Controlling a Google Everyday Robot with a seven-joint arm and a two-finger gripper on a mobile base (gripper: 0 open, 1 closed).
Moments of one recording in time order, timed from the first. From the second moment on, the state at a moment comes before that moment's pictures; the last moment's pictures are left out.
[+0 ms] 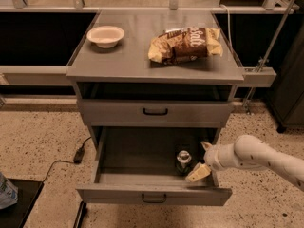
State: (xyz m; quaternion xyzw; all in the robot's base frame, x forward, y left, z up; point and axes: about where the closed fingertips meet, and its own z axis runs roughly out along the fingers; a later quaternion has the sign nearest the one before) arm 0.587 -0.199 0.475 -0.47 0.80 0.16 0.32
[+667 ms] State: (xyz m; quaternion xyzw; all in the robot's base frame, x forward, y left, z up) arm 0.589 -0.149 0.426 -0.44 0.81 0.22 0.32
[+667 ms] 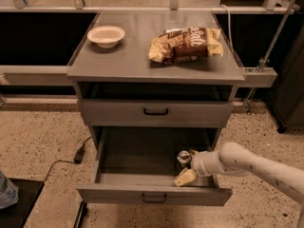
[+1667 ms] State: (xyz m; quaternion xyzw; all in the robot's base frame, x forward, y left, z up) arm 0.591 -0.120 0.417 -0.43 0.81 0.24 0.33
